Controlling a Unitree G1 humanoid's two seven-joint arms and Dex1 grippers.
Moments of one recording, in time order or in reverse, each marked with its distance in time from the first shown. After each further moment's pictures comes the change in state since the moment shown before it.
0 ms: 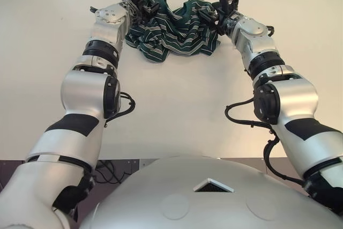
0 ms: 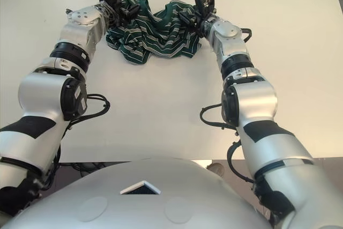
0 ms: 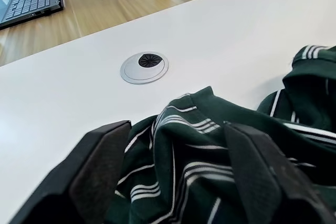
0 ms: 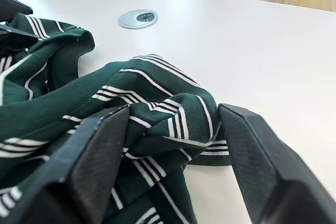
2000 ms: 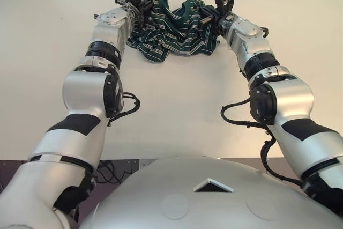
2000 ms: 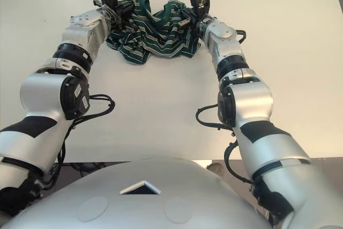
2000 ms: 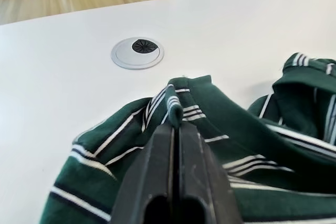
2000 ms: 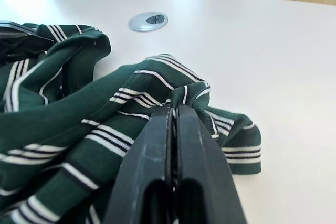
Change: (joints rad) left arm -0.007 -0.017 0.102 0.022 -0.040 0.047 -0.027; right arm -0.006 0.033 -0.029 -0.010 0.007 -0.010 0.006
